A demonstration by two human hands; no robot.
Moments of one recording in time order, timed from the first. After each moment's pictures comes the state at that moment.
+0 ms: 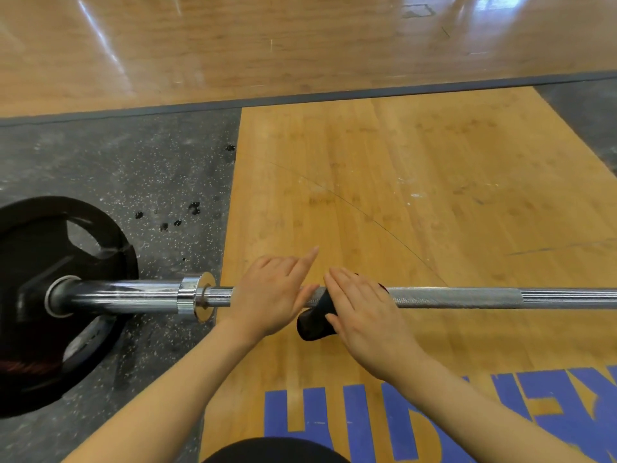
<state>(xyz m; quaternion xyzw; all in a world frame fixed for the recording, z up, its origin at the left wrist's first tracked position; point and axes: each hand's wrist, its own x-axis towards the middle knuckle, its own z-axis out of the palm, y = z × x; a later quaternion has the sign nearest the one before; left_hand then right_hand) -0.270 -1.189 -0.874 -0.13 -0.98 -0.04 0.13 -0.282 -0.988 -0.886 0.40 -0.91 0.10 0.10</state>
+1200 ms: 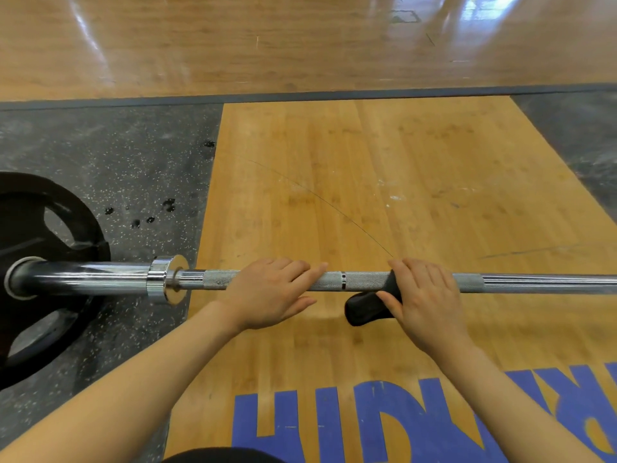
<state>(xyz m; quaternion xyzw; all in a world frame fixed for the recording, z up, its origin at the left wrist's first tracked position) -0.296 -1.172 -0.887 -0.30 -0.94 0.03 0.15 -0.334 -0.889 -0.899 0.25 -0.95 0.05 0.15</state>
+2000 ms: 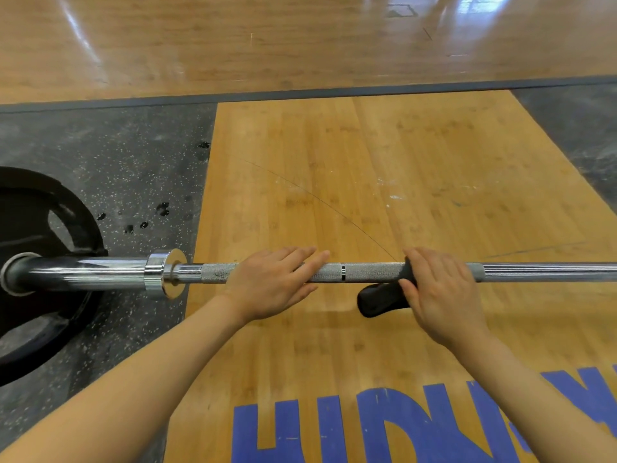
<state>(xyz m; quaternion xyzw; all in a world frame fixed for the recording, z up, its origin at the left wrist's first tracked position) -0.321 -1.177 -0.896 -0.28 -0.94 0.04 0.18 -0.358 -0.877 -0.896 0.26 -0.96 0.07 0.13</state>
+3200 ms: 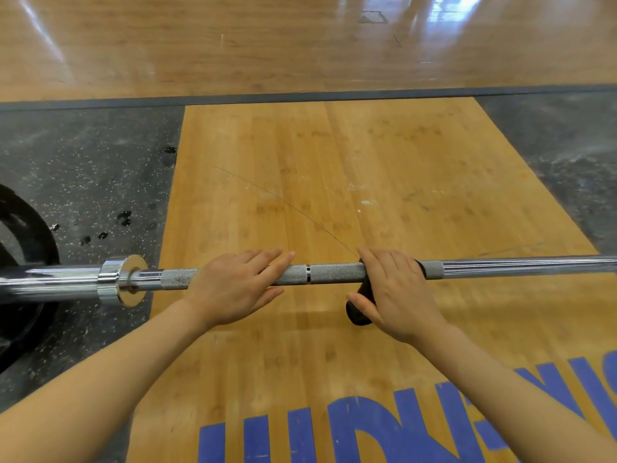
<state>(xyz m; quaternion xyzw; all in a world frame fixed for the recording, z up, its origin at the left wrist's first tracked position) -0.334 -1.178 -0.887 -0.27 -0.96 0.04 0.10 -0.369 -0.889 -0.881 0.29 -0.95 0.06 0.06</state>
